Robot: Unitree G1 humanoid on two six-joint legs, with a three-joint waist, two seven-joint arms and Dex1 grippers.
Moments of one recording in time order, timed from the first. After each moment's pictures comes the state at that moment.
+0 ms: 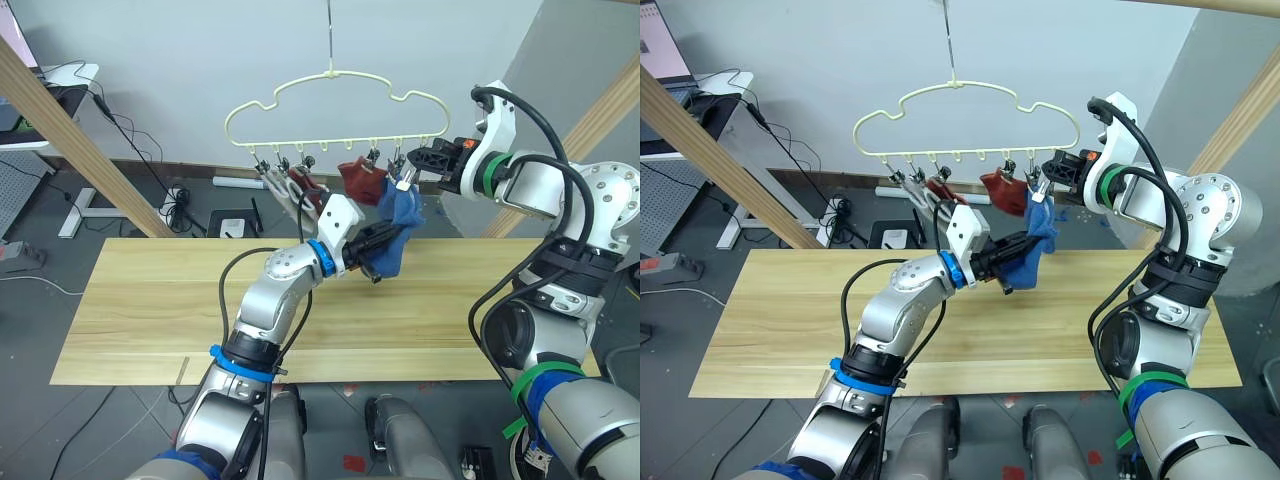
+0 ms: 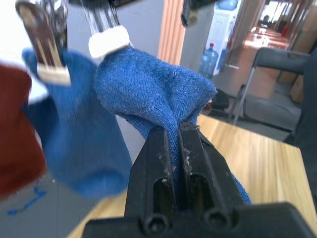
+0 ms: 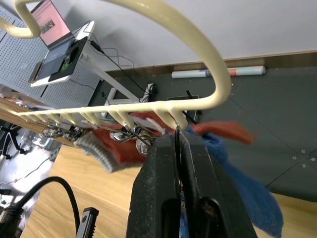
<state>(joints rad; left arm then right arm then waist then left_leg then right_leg) -0.61 0.08 -0.17 0.12 -0.29 0.33 -0.71 -1.09 -0.21 -0.52 -0.04 0.53 1.55 0.17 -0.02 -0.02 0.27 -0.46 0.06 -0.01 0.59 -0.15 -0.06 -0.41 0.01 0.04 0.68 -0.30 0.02</state>
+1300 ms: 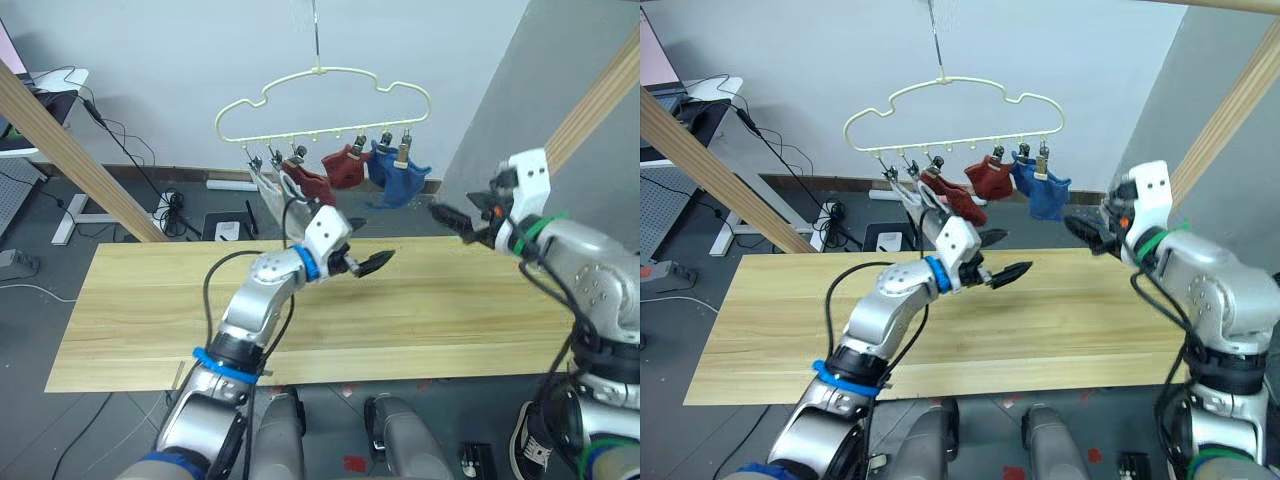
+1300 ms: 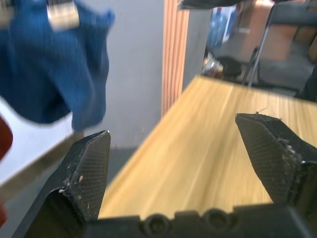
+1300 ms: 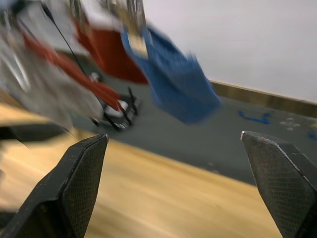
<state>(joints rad) -0.49 0.28 -0.16 0.09 -0.23 0.33 -0.75 -0.46 -0.54 -0.20 -0.35 0.46 1.03 0.44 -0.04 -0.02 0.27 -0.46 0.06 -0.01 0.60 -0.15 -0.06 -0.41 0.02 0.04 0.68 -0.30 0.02</state>
